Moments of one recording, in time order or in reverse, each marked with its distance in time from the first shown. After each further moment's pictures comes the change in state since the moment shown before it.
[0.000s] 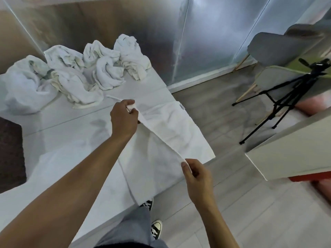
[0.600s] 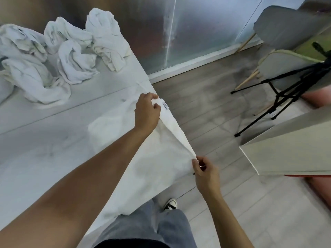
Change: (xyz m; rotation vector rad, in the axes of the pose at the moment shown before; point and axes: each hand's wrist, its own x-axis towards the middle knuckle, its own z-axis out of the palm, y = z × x) left_hand 0.048 0.040 0.202 0.075 -0.211 0.043; right_hand 0.156 0.074 -0.082 -0.197 0.064 0.236
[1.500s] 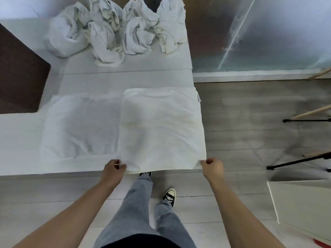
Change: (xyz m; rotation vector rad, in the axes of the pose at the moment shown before) left_hand -0.291 -0.156 -0.019 -0.045 0.224 -0.970; right_hand 0.100 0.076 -0.004 -0.393 -0.354 0.128
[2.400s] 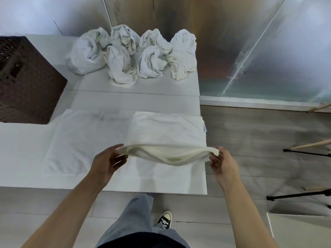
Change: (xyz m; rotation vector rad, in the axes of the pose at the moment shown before) left_hand -0.004 0.114 -0.084 -0.967 -0.189 0.017; right_hand -0.024 -0.146 -0.058 1.014 -0.156 0.043
